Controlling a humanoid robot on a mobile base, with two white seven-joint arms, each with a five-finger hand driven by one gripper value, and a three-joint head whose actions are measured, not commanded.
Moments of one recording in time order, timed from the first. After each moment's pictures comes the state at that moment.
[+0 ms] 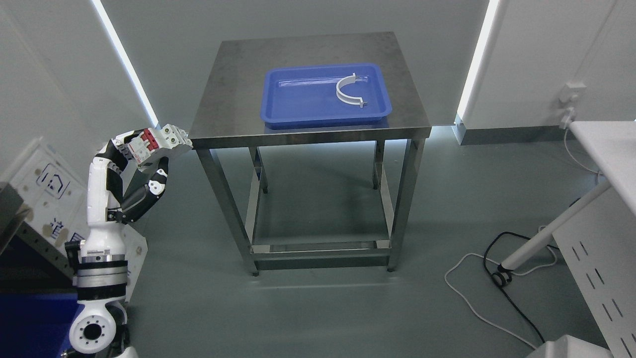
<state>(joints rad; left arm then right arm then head) -0.40 0.00 0.32 -1.62 -0.16 -0.35 -0.18 0.05 0.00 -0.04 -0.16 -0.04 0.05 0.00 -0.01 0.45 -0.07</state>
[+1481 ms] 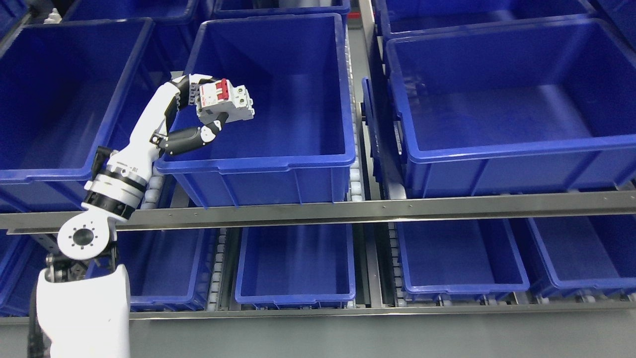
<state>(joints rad) -0.74 0.12 0.15 -1.56 -0.27 -0.02 -0.55 0.04 0.00 -0.04 -0.16 -0.04 0.05 0.00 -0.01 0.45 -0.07</state>
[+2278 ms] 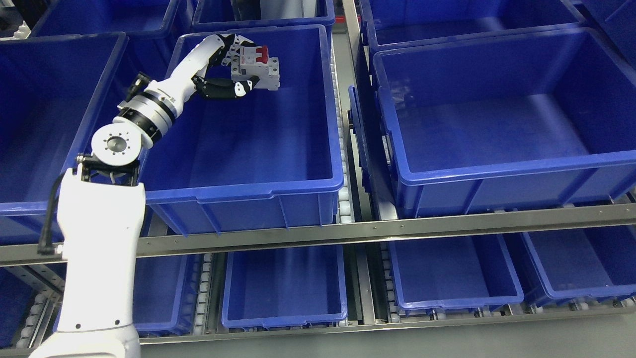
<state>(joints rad) -1.11 0.16 -0.04 -1.10 -0.42 -0.04 -0.58 0.04 0.00 -0.04 -0.16 -0.04 0.05 0.00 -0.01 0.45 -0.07</state>
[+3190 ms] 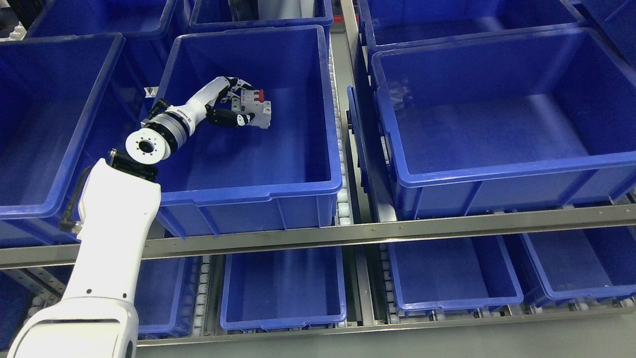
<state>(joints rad) -1.22 0.16 -0.10 -0.70 -0.51 -0.08 -0.48 0.04 0.00 -0.04 -0.16 -0.04 0.05 0.00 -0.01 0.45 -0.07</state>
